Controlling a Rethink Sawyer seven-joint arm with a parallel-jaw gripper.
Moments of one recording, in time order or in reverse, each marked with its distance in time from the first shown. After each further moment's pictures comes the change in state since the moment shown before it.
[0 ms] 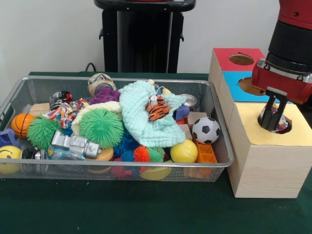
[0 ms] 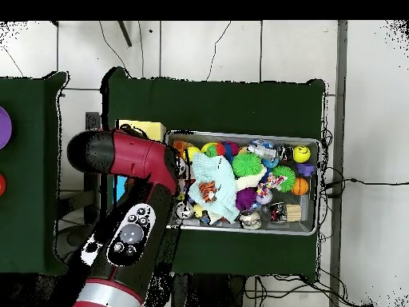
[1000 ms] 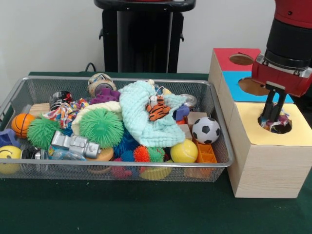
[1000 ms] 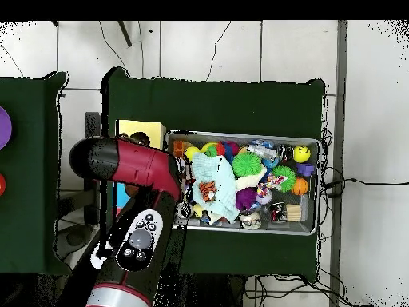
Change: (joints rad) arm -0.026 -0.055 0.079 0.085 0.008 0.002 0.000
